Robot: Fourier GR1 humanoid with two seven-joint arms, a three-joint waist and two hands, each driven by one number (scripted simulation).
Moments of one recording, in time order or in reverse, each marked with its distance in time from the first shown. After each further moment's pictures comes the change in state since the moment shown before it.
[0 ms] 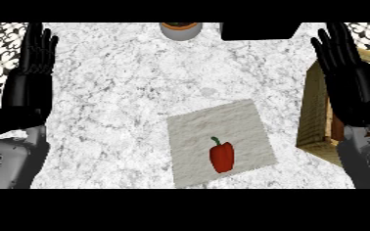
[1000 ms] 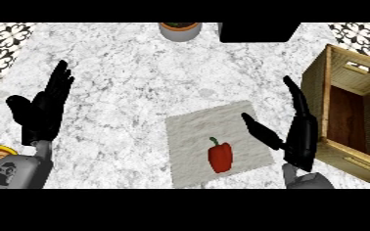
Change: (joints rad) left arm 0.109 0.002 -0.034 0.136 0.008 -0.020 0.253; right arm 0.217 0.193 0.252 0.105 0.881 -0.573 0.130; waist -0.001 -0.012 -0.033
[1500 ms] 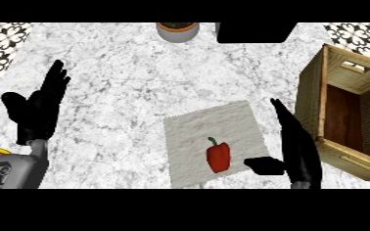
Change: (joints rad) left arm -0.003 0.013 0.018 0.007 0.005 -0.004 0.022; right arm 0.061 -0.133 0.135 -0.156 0.144 0.493 0.510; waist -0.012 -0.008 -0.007
